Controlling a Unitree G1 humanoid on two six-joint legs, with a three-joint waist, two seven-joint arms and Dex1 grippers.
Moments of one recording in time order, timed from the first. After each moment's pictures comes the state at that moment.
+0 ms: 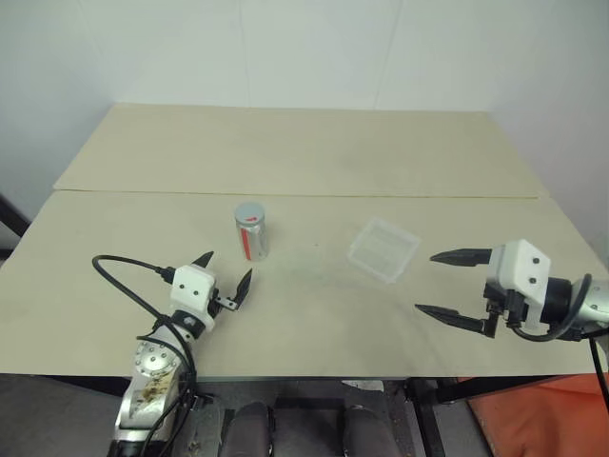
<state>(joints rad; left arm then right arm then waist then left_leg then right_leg) 0.03 0.26 0.07 -0.17 -0.09 -0.01 -0.33 0.02 -0.97 -0.31 -0.52 0.44 0.37 1.06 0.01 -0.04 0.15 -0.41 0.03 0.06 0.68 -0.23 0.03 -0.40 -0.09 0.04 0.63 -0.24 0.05</state>
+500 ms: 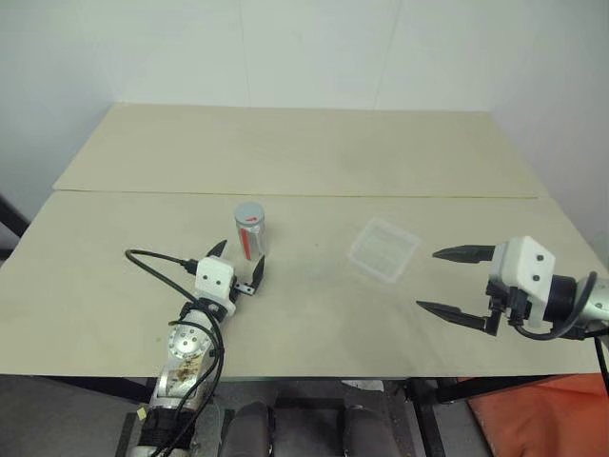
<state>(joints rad) -0.13 0.20 0.02 0.12 0.00 -0.23 -0.25 0.01 -0.98 -0.33 -0.53 0.44 0.38 1.02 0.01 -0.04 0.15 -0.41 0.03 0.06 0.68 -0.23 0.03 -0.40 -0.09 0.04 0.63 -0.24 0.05</state>
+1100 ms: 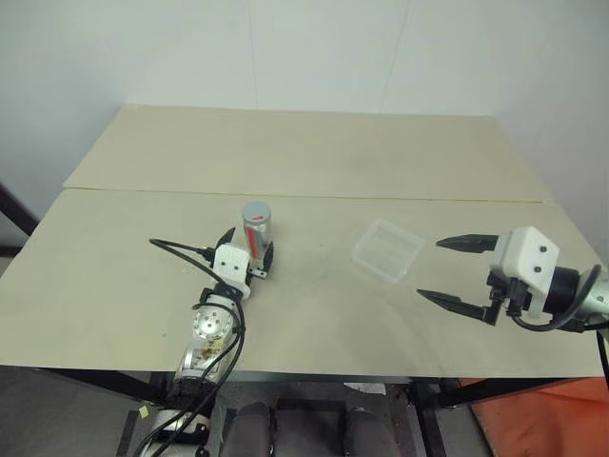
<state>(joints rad) -0.30 0.12 0.00 0.37 0.05 -0.34 -0.13 -0.01 -0.98 -0.33 -0.53 0.43 0.38 0.99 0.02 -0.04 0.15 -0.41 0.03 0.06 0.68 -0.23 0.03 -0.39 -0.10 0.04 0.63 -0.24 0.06</state>
